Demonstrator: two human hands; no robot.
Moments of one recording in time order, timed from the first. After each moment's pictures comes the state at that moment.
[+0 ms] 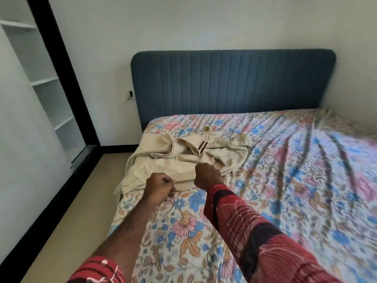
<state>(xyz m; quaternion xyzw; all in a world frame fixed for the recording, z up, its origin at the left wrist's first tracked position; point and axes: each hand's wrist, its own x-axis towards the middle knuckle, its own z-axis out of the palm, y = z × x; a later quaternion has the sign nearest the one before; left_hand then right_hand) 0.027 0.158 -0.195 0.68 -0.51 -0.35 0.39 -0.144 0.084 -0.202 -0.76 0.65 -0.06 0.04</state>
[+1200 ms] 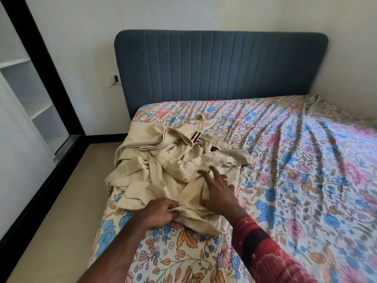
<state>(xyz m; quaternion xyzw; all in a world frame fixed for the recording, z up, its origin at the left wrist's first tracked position) 0.032 0.184 -0.243 0.59 -0.74 -0.33 0.04 -0.198 0.148 -0.264 -0.75 0.64 -0.12 0.12</state>
